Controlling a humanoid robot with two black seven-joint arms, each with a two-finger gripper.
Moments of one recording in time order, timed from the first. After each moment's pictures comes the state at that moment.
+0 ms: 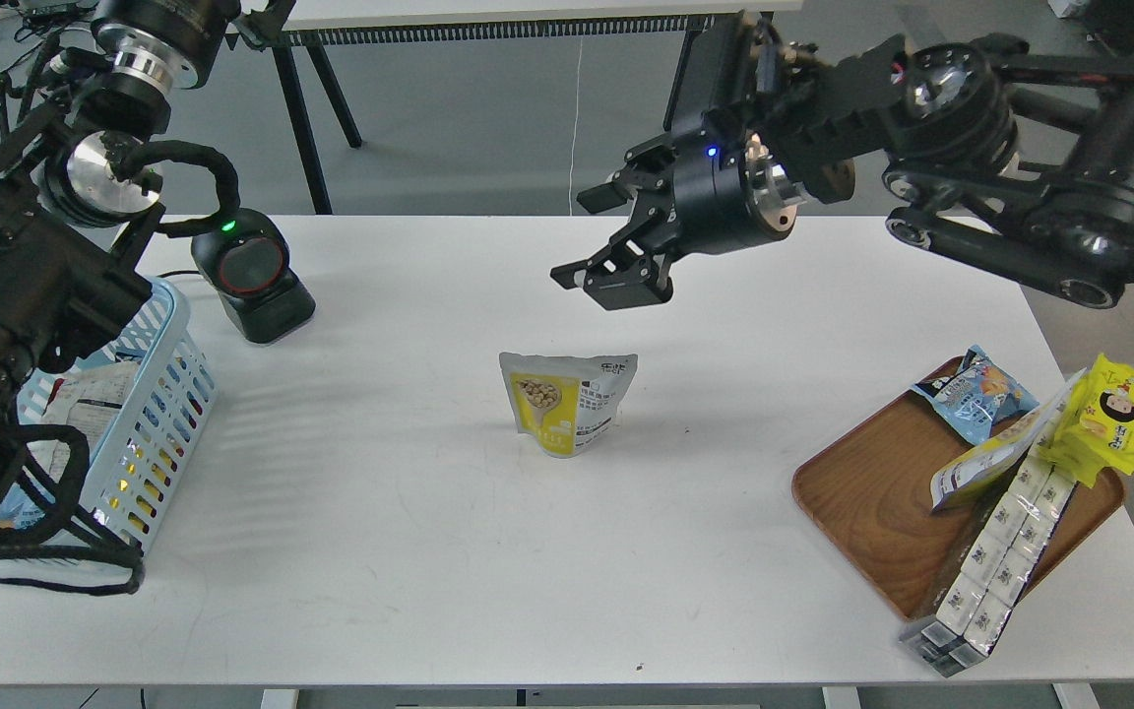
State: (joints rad) left arm -1.13 0.27 -0.77 -0.40 -0.08 -0.49 -0.28; right arm 1.57 -0.47 -0.03 1.22 -1.74 0.27 0.49
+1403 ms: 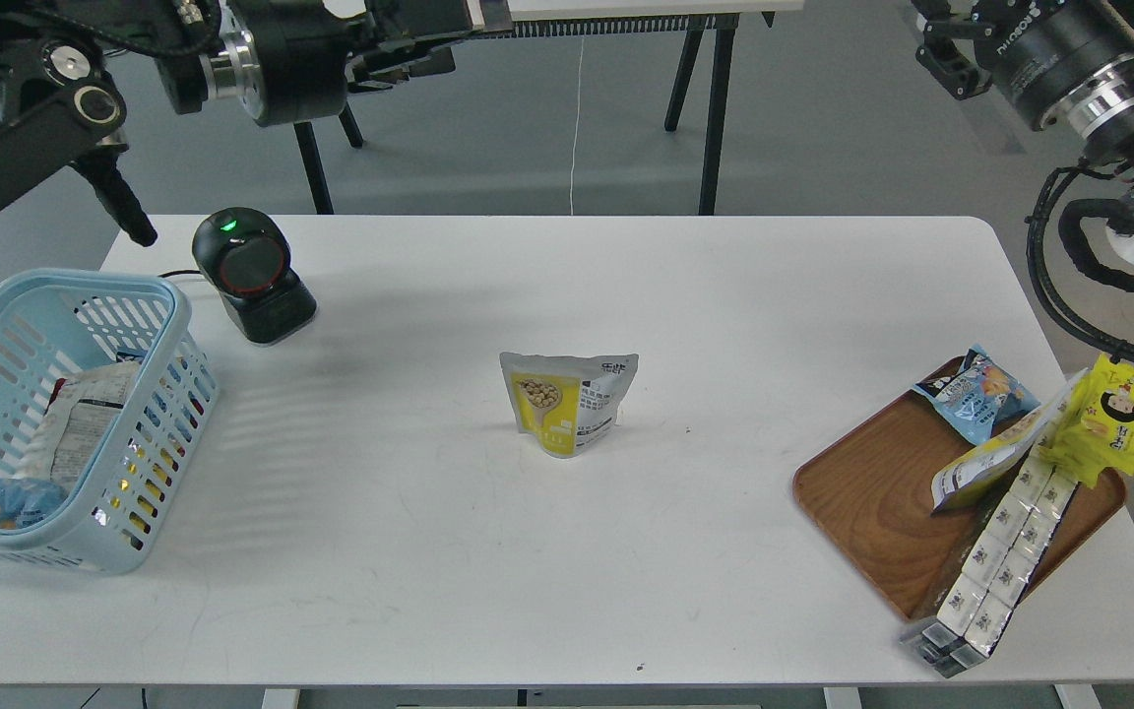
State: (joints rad) left arm -1.30 0.62 -0.35 -1.18 1.23 -0.49 -0.27; right arm 1.08 -0.61 0.38 0.77 0.04 0.35 0.49
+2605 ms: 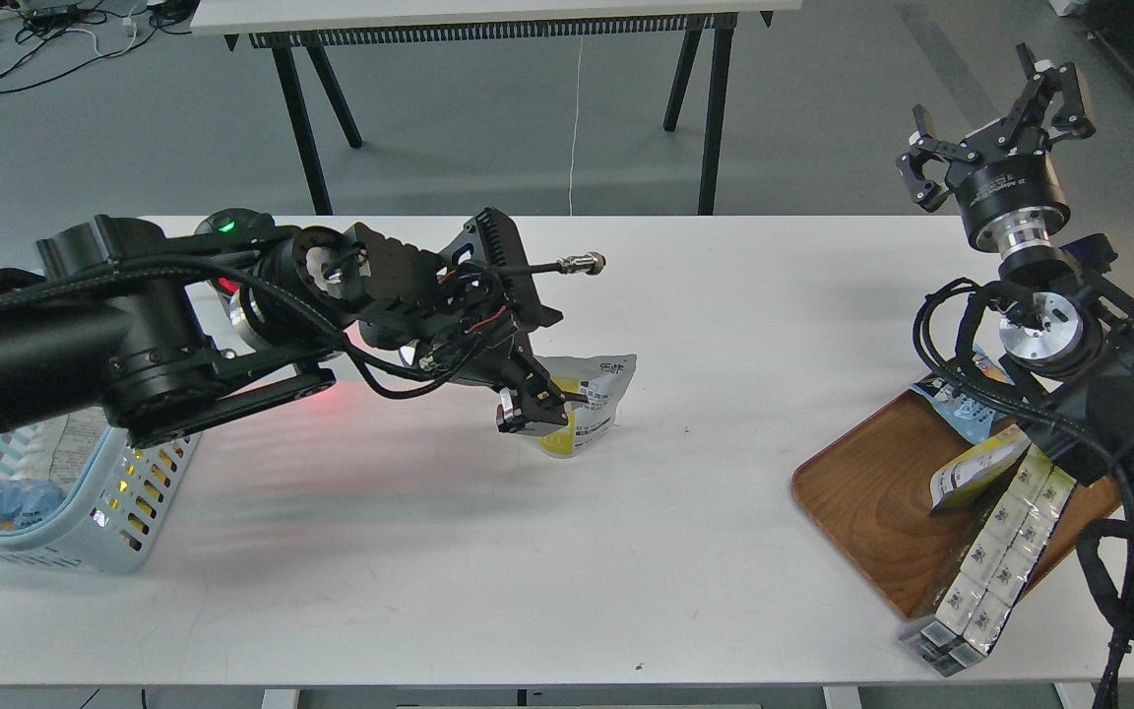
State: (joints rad) left arm -1.20 0.37 -0.12 -1.33 2.18 -0.49 -0.28; right arm 0.92 -0.24 0.63 0.32 0.23 0.49 0.46
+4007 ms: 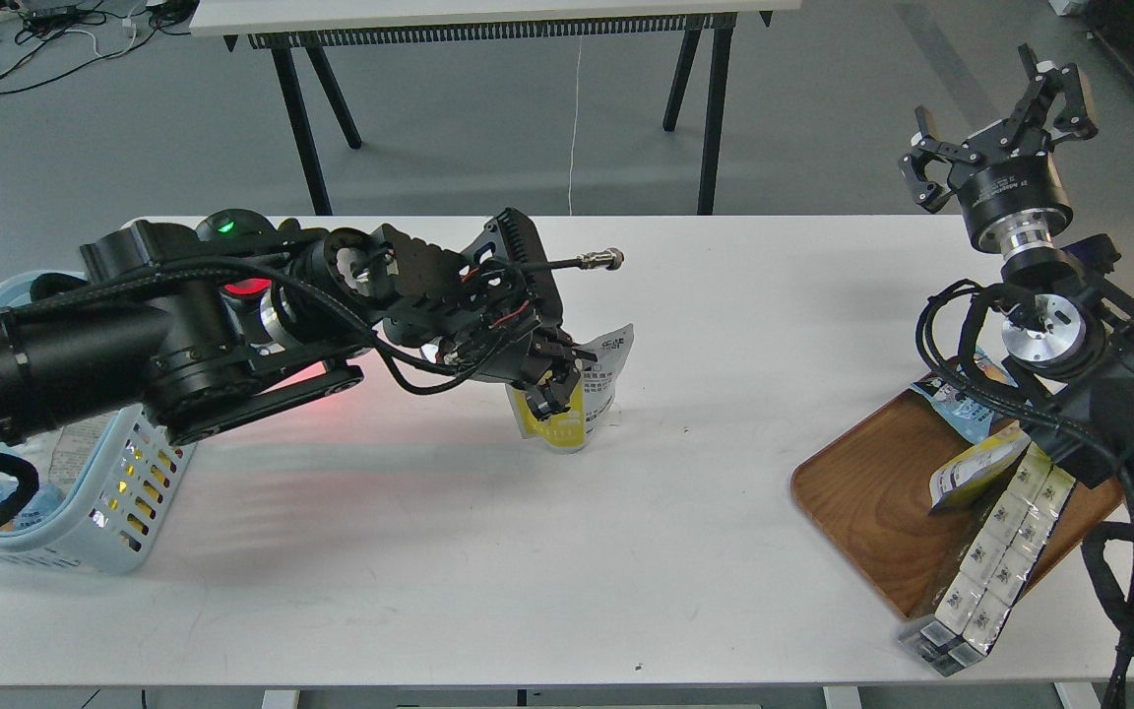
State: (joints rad) left arm -1.20 0.40 -0.21 -1.33 2.18 -0.49 -0.30; right arm 0.92 -0.26 0.62 0.33 0.22 0.49 0.46
